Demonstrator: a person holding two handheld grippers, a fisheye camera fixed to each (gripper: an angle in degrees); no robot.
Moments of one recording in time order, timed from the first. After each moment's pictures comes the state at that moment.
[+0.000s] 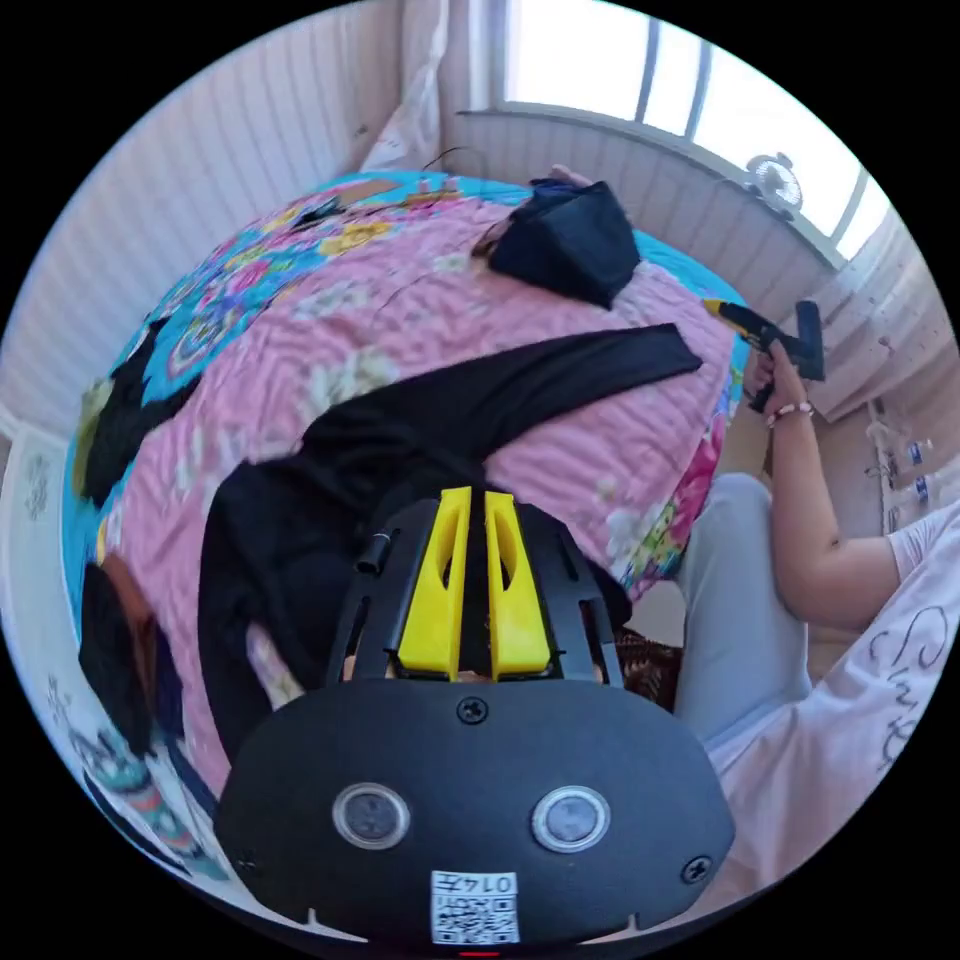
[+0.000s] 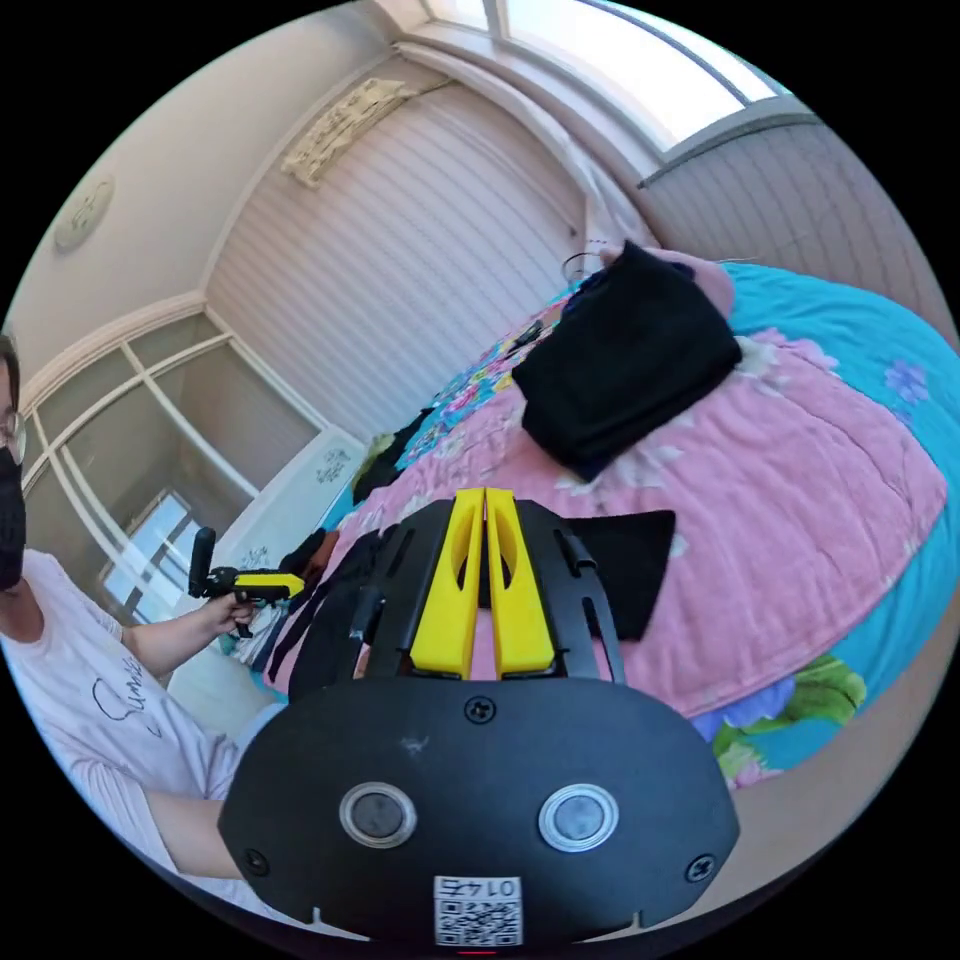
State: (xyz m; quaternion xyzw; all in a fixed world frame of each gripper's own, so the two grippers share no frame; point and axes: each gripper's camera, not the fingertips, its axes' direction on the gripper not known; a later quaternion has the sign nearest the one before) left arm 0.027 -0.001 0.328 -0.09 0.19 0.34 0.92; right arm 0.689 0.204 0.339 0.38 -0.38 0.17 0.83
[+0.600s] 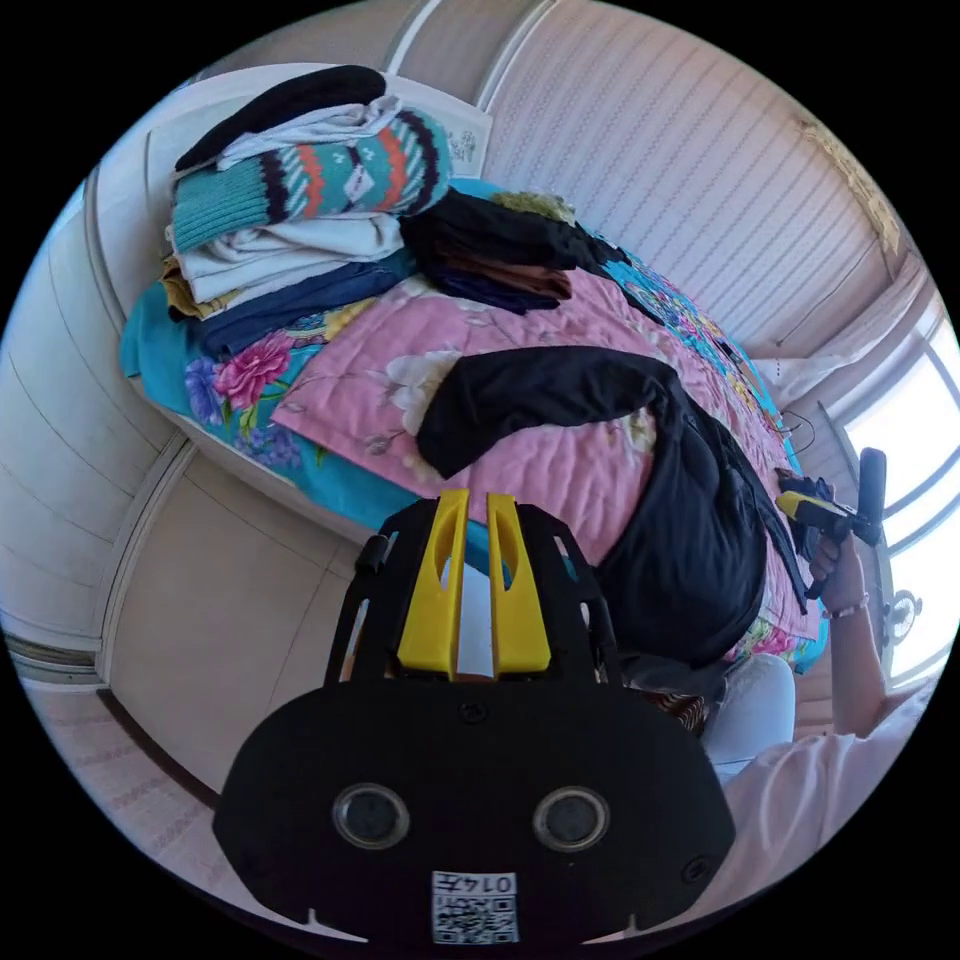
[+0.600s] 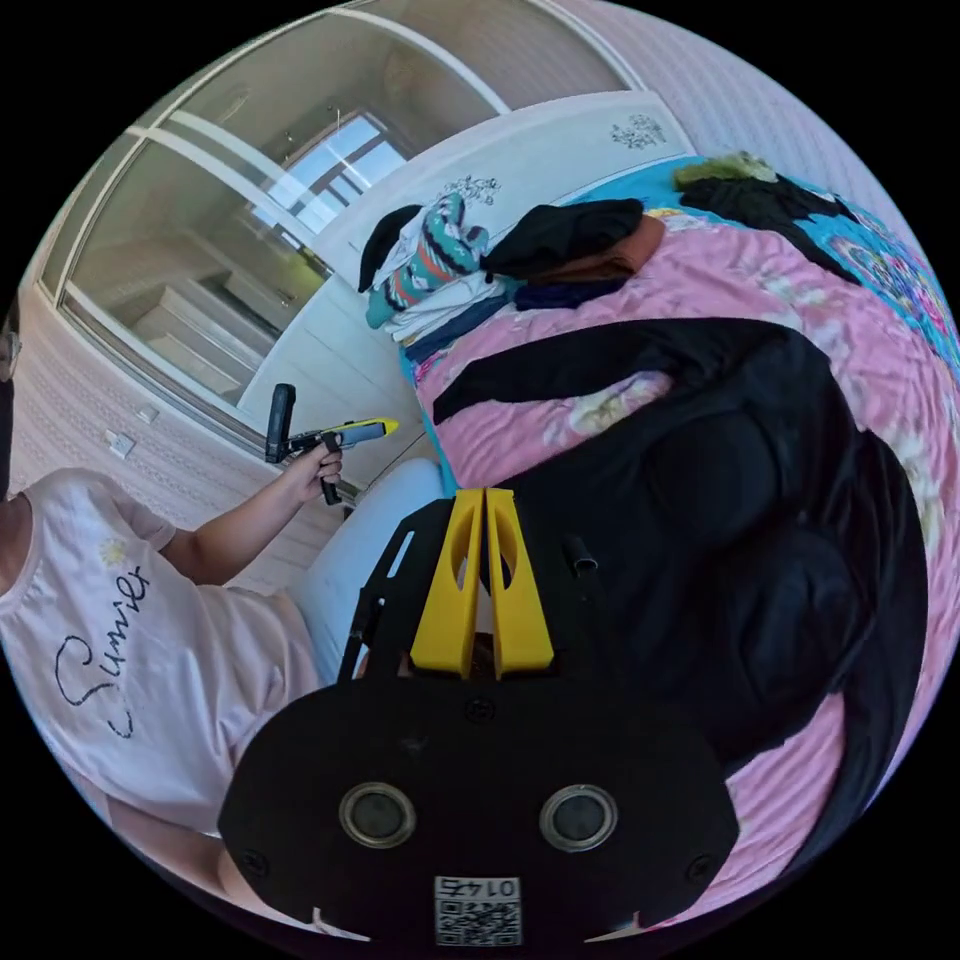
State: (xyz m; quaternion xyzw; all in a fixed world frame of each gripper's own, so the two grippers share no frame) left arm -0.472 0.190 0.343 -0.03 0.14 -0.16 0.98; right arm -0.070 -0.019 0.250 0.10 -0.43 -0.34 0.83
